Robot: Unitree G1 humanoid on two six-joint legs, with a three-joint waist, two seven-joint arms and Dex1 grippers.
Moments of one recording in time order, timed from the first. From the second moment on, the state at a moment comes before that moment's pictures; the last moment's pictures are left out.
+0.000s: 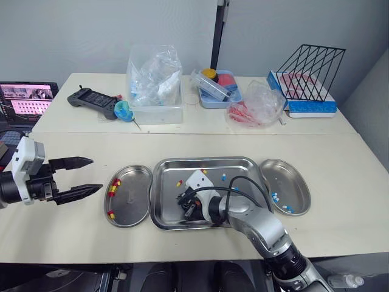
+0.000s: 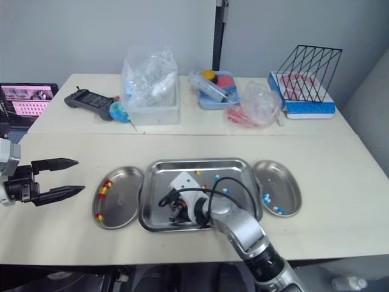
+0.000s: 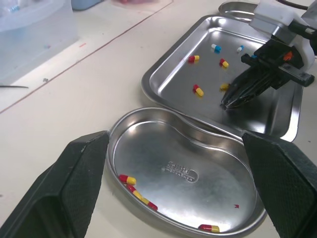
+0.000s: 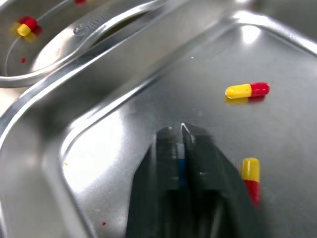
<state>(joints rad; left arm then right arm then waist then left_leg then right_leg) -0.10 1.04 0.47 0.06 -0.58 0.37 -1.39 -0.37 -0.23 0.46 -0.34 0.24 0.90 0.44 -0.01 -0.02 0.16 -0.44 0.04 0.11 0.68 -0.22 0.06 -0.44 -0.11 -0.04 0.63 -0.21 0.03</state>
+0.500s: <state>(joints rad) -0.24 1.04 0.37 0.20 -0.55 0.32 -1.45 -0.43 -0.34 0.21 -0.39 0.43 0.76 0.70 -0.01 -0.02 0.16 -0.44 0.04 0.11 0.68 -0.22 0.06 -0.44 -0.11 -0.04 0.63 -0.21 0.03</state>
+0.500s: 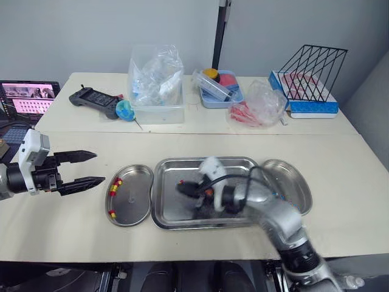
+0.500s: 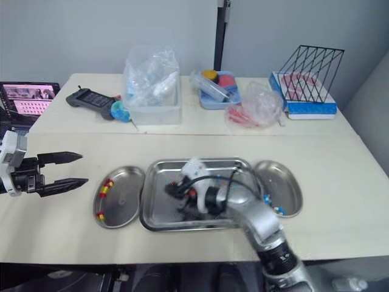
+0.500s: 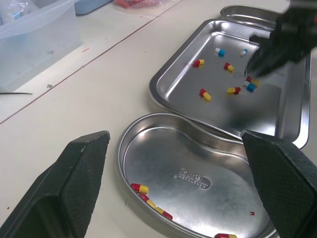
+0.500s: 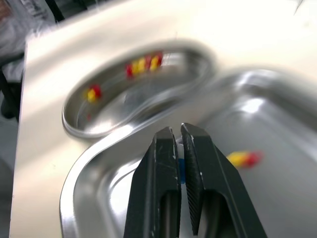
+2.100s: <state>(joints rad) -0.14 0.93 0.36 0.37 -0.51 0.10 -1.41 -0.04 -0.96 -0.46 0.29 0.41 0.29 1.08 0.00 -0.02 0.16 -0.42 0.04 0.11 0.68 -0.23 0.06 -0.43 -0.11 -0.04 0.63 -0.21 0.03</state>
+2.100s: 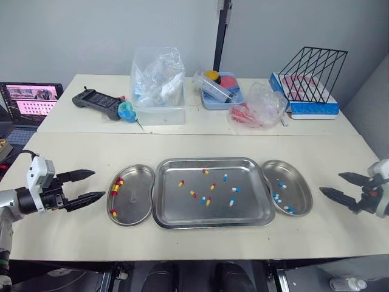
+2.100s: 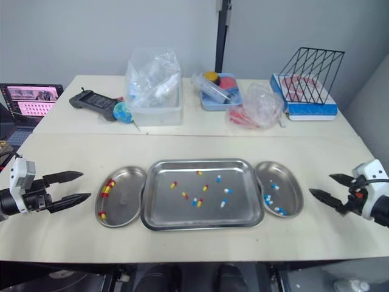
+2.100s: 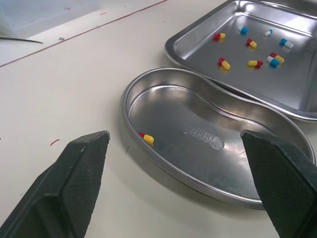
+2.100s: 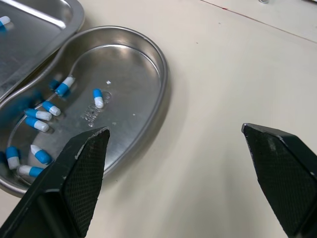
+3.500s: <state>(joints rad) -0.36 0.63 -0.07 -0.19 -0.43 0.59 -0.88 0.08 -0.91 -0.51 -0.08 0.52 0.45 1.03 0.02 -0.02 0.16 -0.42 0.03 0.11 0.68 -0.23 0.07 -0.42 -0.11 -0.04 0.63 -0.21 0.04</state>
